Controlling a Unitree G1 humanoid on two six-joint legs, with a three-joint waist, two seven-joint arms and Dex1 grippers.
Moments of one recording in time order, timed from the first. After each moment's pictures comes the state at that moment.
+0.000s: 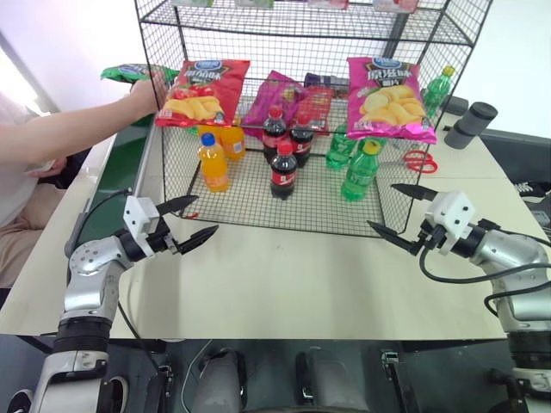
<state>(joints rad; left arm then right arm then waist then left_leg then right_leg) -0.29 0.54 0.15 0.30 -0.42 -0.13 -1.11 -0.18 -0.74 -0.17 0.03 0.28 -0.12 0.92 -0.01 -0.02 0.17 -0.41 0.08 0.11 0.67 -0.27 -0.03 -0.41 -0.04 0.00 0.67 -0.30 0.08</state>
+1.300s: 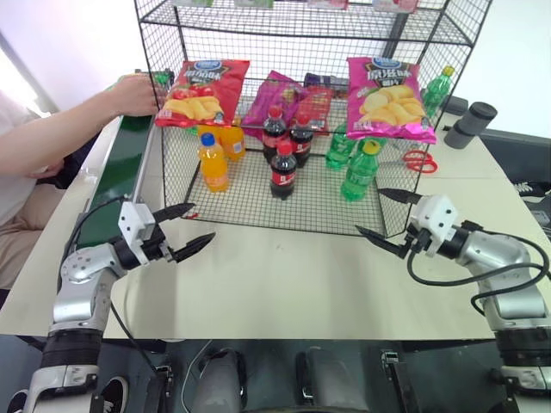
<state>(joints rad) -0.21 0.57 0.17 0.19 -0.44 -0.05 -1.10 -0.20 -0.70 -0.11 0.03 0.26 -0.12 0.93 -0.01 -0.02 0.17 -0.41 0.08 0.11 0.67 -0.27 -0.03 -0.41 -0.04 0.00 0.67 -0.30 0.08</state>
